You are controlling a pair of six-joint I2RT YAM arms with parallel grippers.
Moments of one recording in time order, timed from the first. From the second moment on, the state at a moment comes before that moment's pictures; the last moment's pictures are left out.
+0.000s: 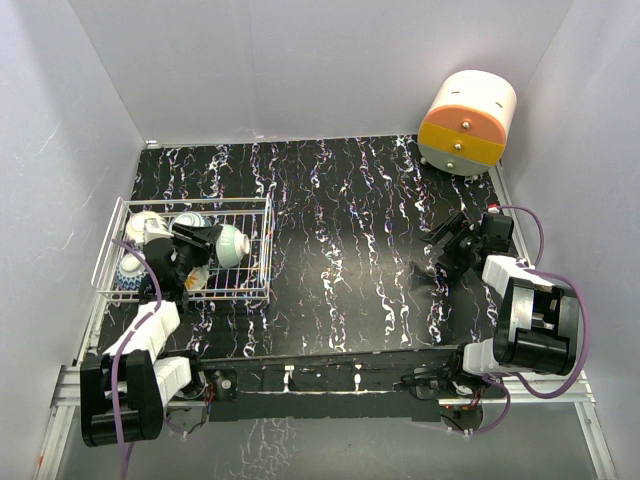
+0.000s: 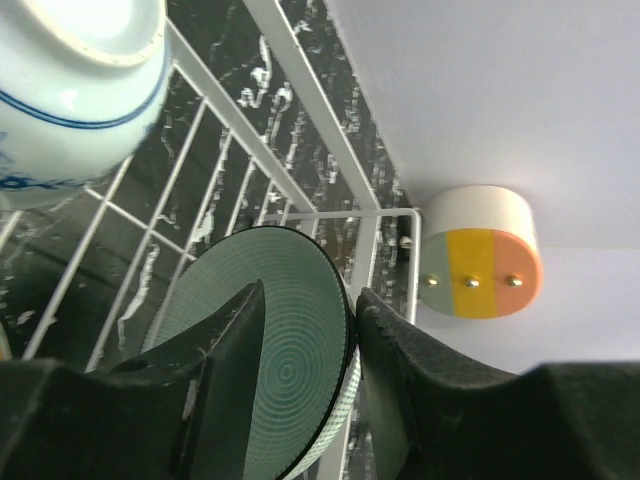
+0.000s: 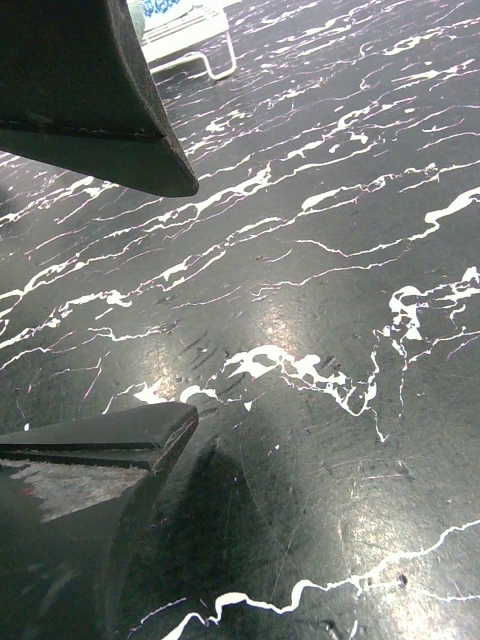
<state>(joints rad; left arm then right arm) 0.09 1.06 0.29 0.50 0.27 -1.13 -0.25 1.39 0.59 0.02 -0.44 0.63</state>
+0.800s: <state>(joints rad) 0.10 1.04 0.57 -0.11 0.03 -0.85 -0.24 1.39 0.59 0.02 -0.44 0.63</state>
